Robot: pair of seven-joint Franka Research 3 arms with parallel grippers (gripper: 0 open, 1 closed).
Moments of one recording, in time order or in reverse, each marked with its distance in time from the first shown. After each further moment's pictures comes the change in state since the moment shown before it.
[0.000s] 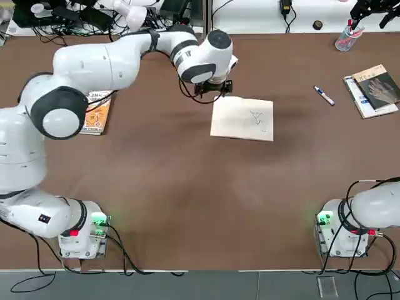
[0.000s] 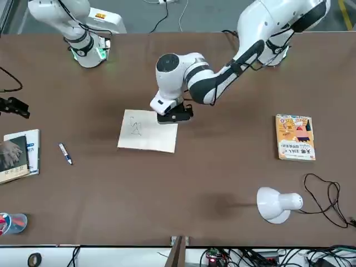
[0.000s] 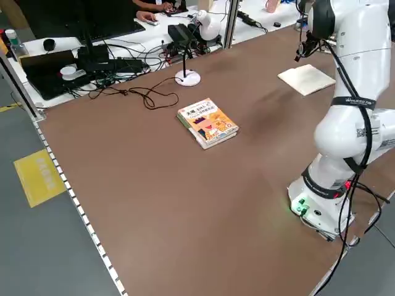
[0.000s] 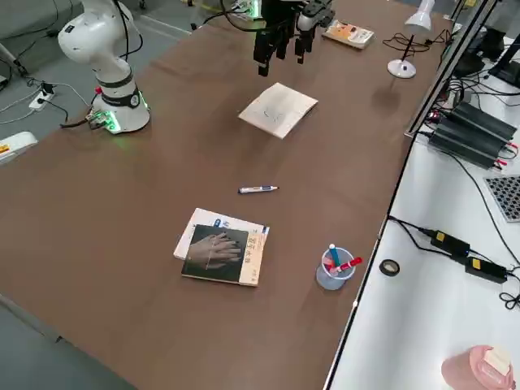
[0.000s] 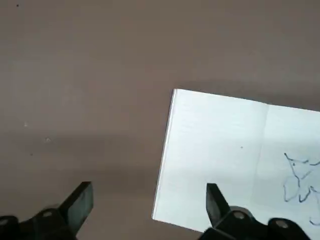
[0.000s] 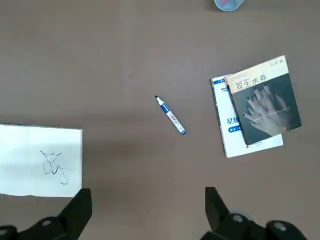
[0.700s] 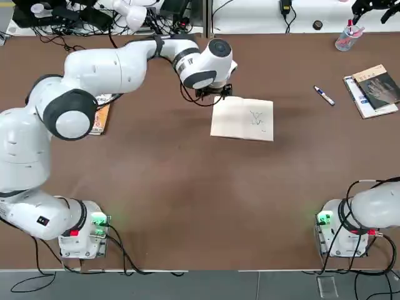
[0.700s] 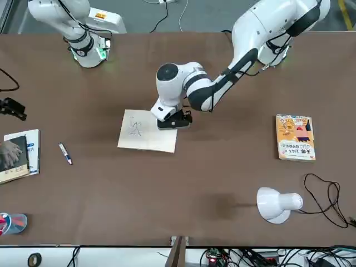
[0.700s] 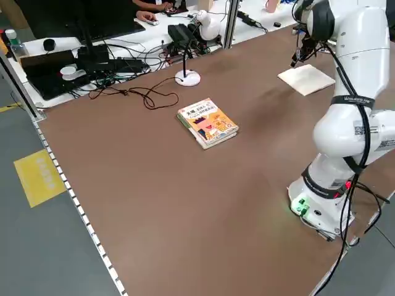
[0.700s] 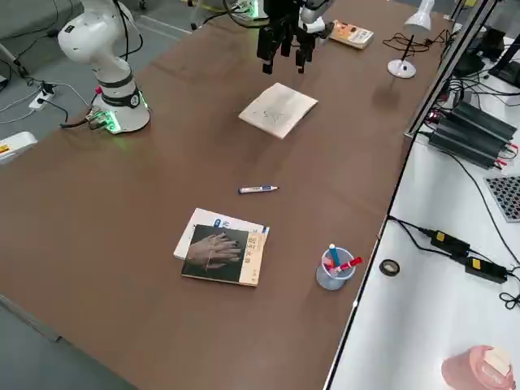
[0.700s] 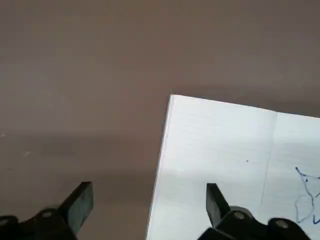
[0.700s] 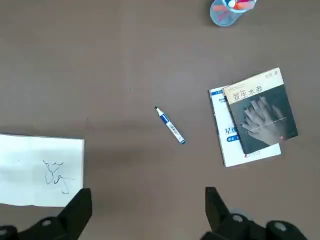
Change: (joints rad) left arm -0.048 0.056 0.072 0.005 0.000 0.106 0.000; right arm -0.004 -0.001 -0.001 0.023 0.000 0.022 0.000
